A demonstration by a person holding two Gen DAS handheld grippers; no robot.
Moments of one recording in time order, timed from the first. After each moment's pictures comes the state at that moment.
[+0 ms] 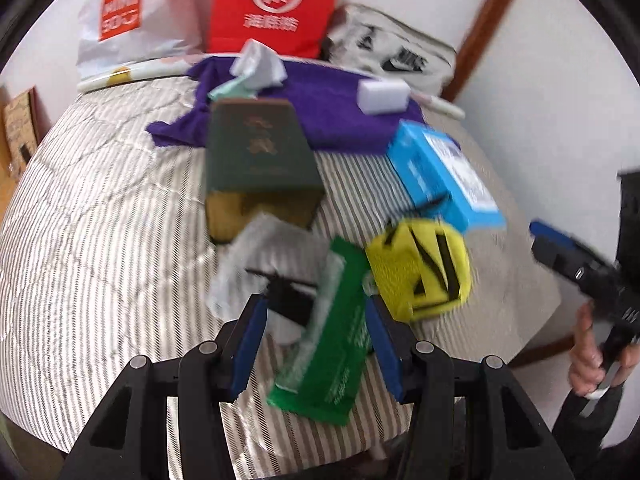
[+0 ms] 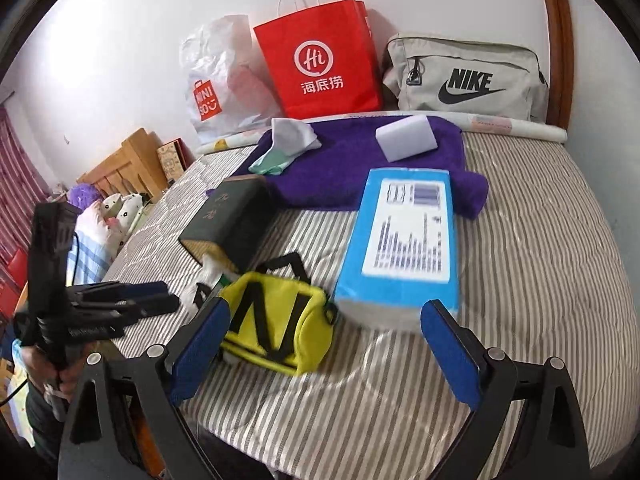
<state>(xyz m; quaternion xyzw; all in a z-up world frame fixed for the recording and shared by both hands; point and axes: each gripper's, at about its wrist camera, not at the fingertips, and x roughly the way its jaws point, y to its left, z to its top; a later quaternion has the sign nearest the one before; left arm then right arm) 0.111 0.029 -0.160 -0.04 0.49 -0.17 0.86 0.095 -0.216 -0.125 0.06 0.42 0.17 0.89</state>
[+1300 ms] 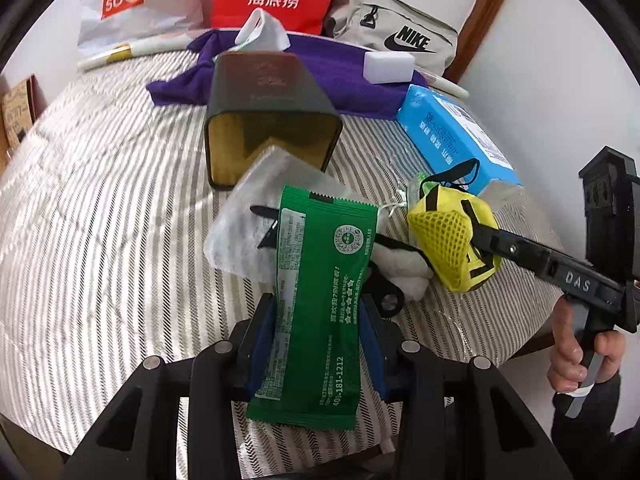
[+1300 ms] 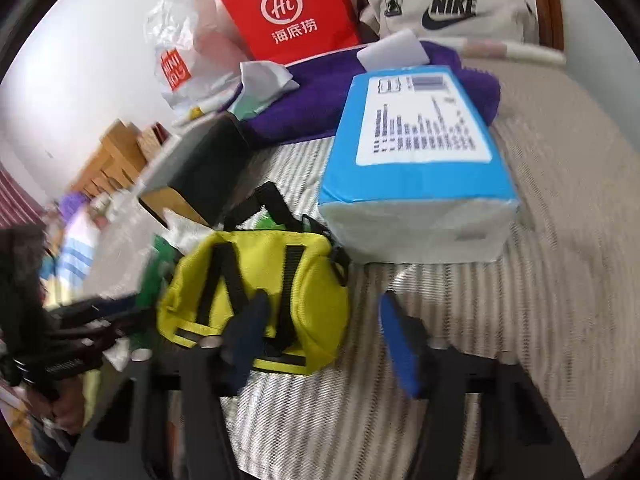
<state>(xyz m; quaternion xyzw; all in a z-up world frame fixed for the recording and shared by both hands) 0.099 0.041 -0.194 -0.05 0.49 -0.17 0.85 0.106 -0.210 -0.204 0.12 0.47 0.16 0.86</state>
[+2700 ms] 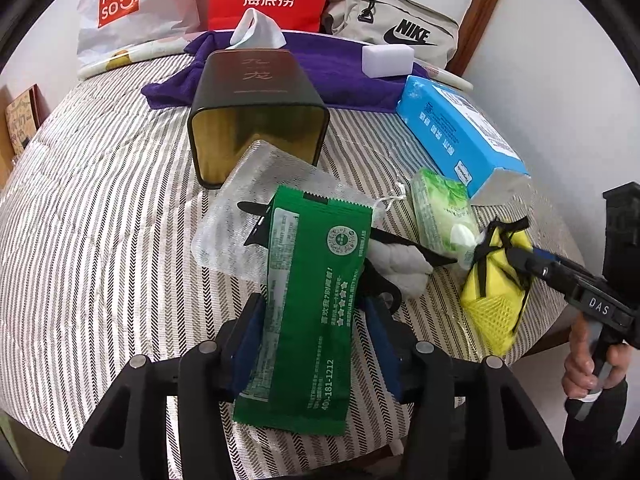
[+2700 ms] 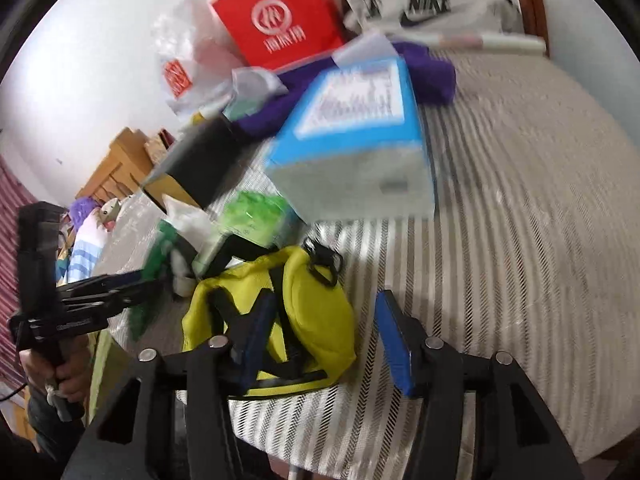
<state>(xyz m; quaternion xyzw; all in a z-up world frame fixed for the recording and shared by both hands) 0.097 0.025 -0.198 -0.02 0.49 -0.15 0.86 0.078 -0.250 -0.212 0.12 0.45 0.17 0.87</state>
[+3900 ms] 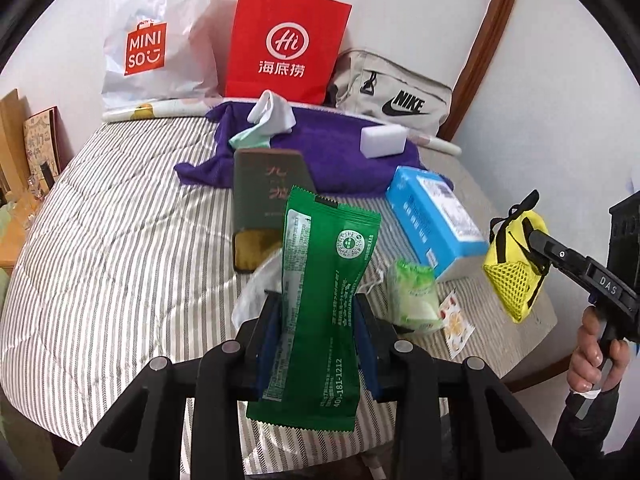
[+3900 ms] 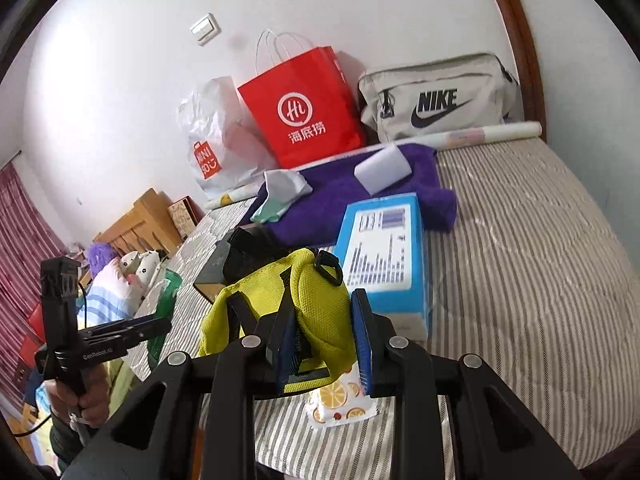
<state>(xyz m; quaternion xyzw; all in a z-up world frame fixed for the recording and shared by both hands) 0.095 0.053 -0.124 -0.07 0.42 -0.15 0.89 0.082 -0.266 -0.114 0.14 0.35 0.17 0.91</state>
